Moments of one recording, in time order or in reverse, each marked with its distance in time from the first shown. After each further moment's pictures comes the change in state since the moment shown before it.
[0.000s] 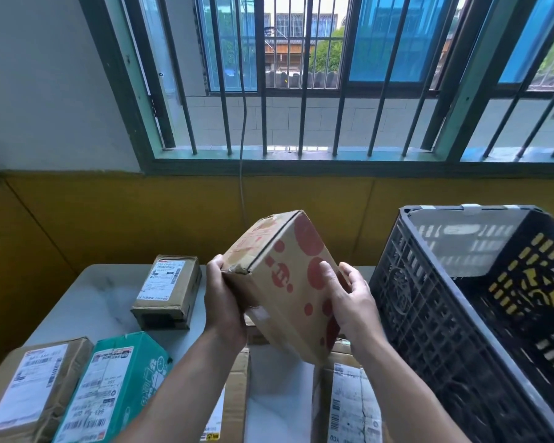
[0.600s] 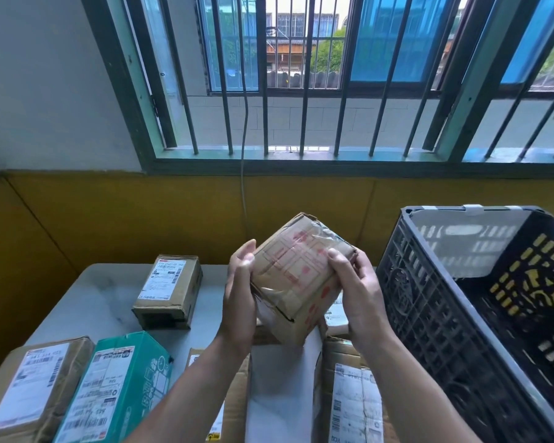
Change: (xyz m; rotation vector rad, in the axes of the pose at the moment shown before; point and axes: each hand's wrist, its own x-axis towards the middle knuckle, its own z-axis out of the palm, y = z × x) left_hand -0.013 -0.006 0.007 0.361 -0.178 0.203; right_hand -0.002 -0.020 -0.001 0.428 -0.118 -0.135
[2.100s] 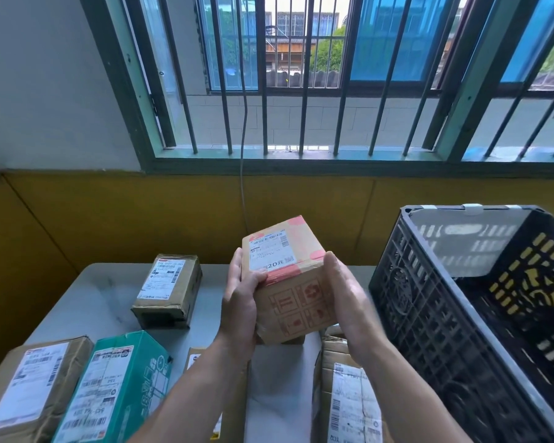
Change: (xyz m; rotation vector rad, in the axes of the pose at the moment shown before) left_hand 0.001 -0.015 0.000 -0.057 0.003 -0.097; right_hand -0.008 0.007 0.002 -0.234 -0.113 0.122
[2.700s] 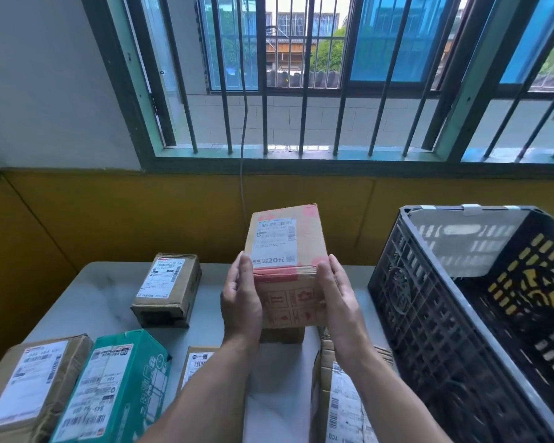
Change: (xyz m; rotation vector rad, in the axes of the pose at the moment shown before) left_hand -0.006 0.002 0.011 0.100 0.278 0.023; right_hand -0.007 0.010 0.012 0.133 0.035 0.011
